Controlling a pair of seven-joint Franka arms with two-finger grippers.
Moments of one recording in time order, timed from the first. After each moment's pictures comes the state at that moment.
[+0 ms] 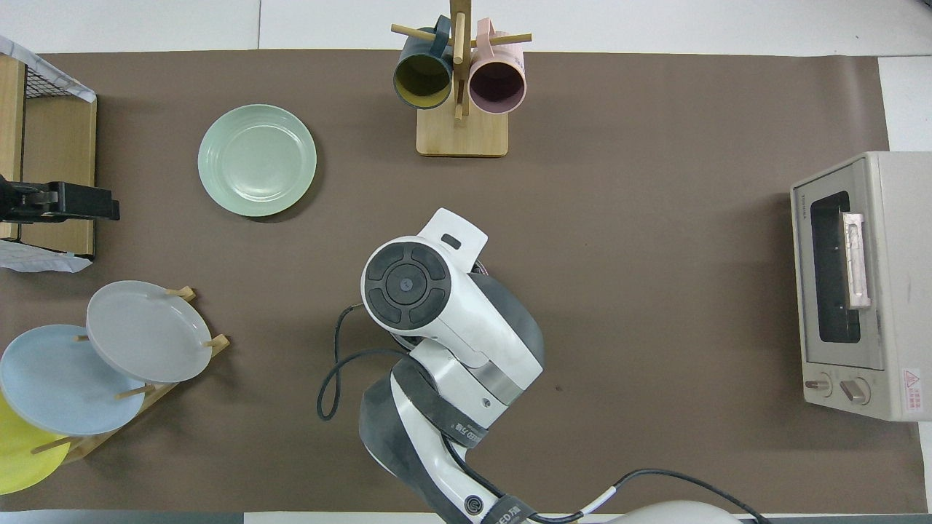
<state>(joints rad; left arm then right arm) -0.07 -0.10 -0.02 -1.71 0.00 1.75 -0.07 0.72 0.33 -0.01 -1.57 -0.03 1.96 0.56</state>
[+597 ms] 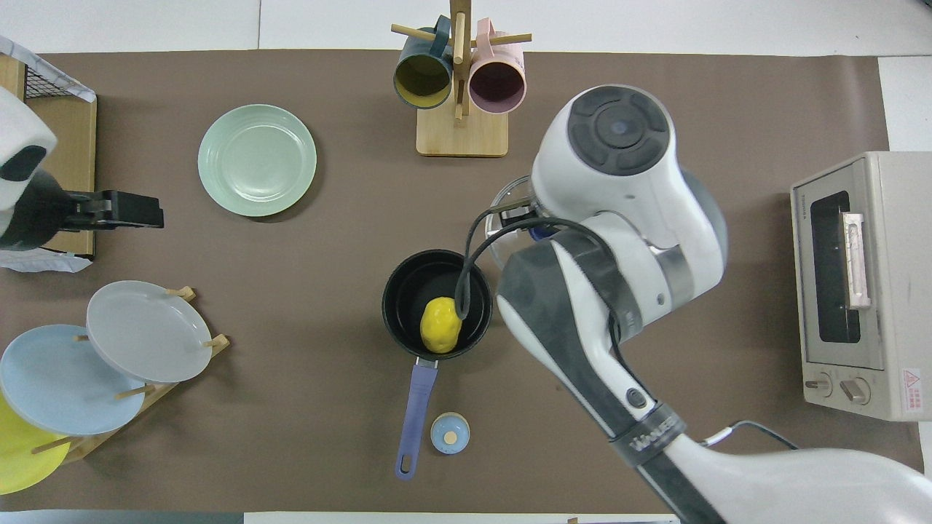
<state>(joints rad) -0.17 -0.11 -0.03 -1.75 -0.01 1.75 -0.18 0.42 0.30 -0.02 -1.57 -0.01 1.88 0.19</state>
